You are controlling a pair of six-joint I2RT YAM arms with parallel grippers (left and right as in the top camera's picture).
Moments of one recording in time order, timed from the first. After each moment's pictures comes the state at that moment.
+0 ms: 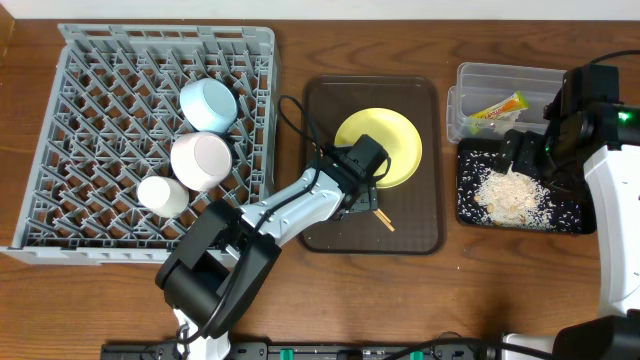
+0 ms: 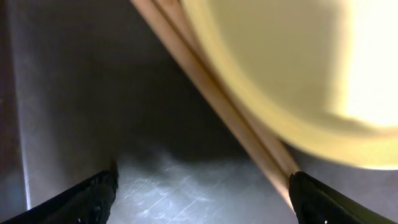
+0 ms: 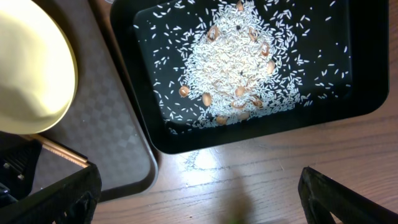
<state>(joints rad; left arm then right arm) -0.72 1.92 1.19 -0.58 -0.09 -0.78 -0.12 1.53 1.45 -1.30 -0.01 0.26</state>
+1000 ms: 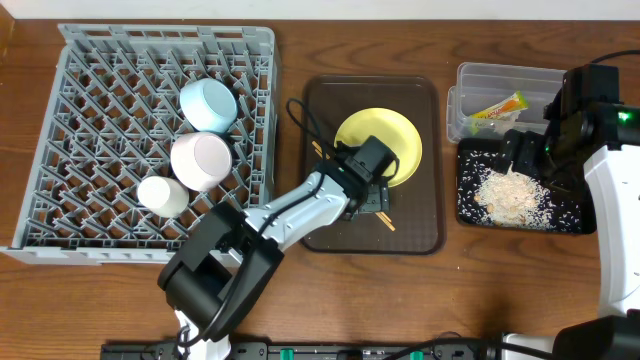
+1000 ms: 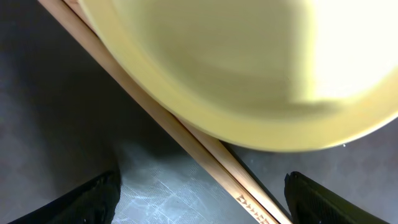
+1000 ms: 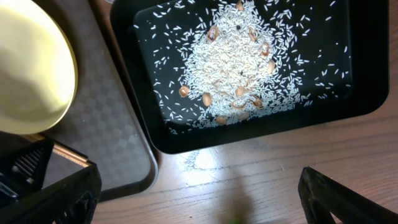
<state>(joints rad) -0.75 1.92 1.20 -0.50 -0.03 -0.78 -0.12 1.53 1.45 -1.30 -0.01 0.26</state>
